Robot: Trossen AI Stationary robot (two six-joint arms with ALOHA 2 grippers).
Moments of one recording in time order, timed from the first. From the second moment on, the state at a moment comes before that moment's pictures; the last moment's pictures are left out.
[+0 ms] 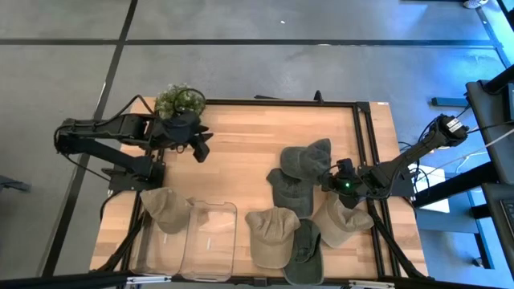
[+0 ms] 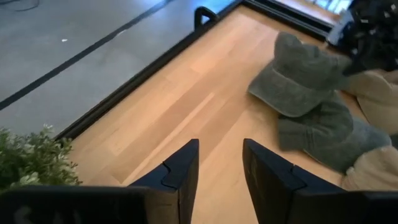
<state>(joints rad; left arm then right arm) -0.05 1.04 1.23 -0.94 -0.53 -0.53 0.57 0.97 0.42 -0.51 0.72 1.81</state>
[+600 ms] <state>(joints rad) 0.07 1.08 1.23 -0.77 -0.09 -0.51 0.43 0.98 0.93 -0.73 0.42 0.92</state>
